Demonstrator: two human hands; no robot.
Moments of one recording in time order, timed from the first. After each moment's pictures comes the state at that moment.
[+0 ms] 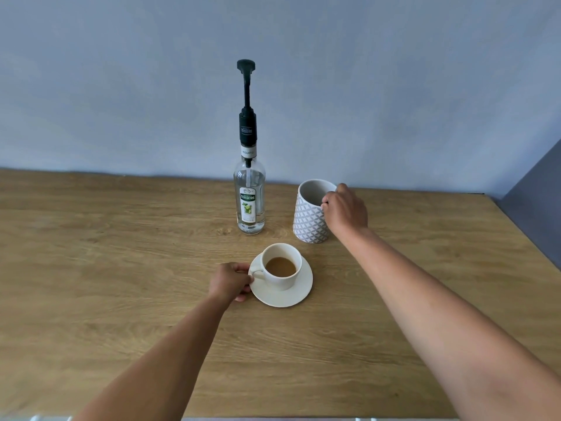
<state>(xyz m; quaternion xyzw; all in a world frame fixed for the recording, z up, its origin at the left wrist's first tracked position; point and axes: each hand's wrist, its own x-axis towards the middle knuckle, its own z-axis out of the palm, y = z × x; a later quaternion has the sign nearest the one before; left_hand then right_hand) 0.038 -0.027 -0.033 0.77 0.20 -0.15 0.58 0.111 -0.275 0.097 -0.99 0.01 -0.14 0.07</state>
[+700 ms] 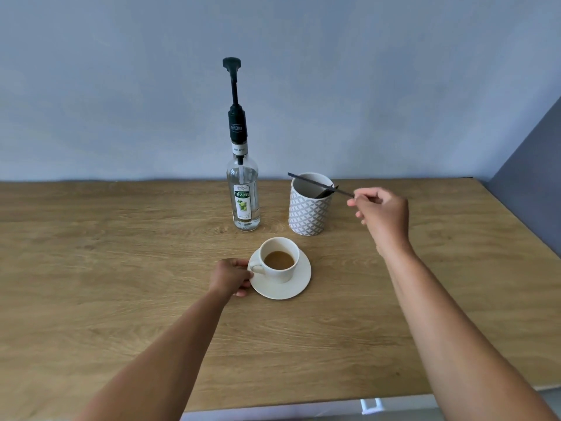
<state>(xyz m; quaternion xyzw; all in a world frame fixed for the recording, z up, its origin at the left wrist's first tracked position) 0.041 -0.027 -0.029 0.79 0.20 -0.17 0.56 0.027 -0.309 0.124 -0.77 0.15 -0.22 0.59</state>
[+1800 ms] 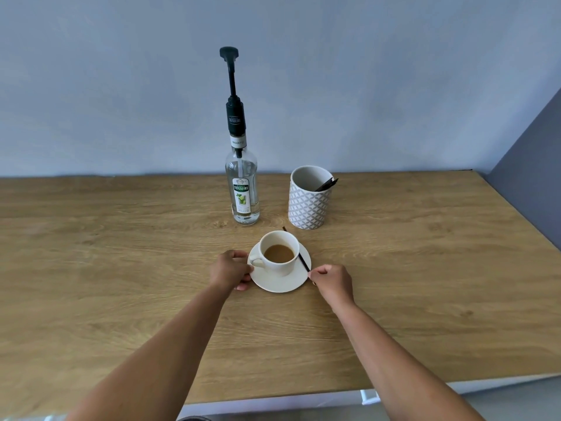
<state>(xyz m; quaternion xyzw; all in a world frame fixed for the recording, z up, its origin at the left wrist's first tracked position) 0.042 -0.028 -0.031 0.78 0.21 -0.15 0.58 -0.018 -0.253 -0.013 -0.85 0.25 0.04 0.47</state>
